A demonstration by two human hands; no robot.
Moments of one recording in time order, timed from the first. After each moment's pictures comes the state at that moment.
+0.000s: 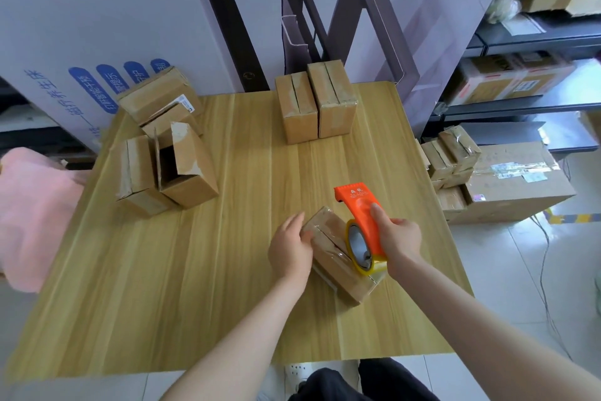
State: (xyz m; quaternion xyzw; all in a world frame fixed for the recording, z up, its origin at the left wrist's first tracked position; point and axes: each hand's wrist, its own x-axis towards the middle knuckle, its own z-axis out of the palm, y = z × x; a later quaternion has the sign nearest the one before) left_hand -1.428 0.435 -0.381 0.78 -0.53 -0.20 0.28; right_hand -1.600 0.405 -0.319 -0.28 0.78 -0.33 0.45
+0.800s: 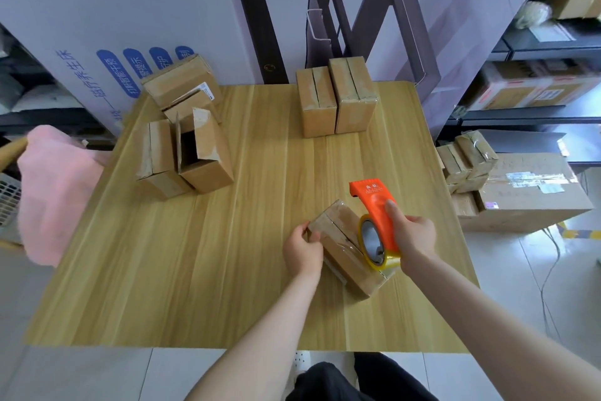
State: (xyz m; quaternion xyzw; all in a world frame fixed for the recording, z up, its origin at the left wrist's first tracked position) left_hand -1.438 0.452 -0.380 0.81 -0.28 -0.36 0.37; right_hand -1.598 0.410 -0.319 -0.29 0.78 -0.32 0.44
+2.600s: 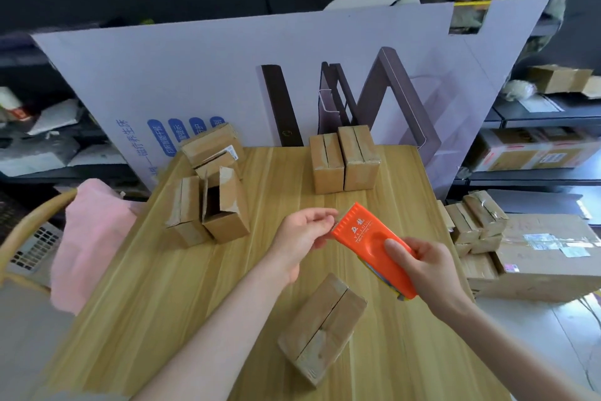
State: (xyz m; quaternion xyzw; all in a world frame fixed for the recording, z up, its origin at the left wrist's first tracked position) left_hand -1.401 0.428 -0.194 0.59 -0.39 -0.56 0.43; right_hand -1.619 0.431 -0.222 -0.55 0.56 -0.39 0.49
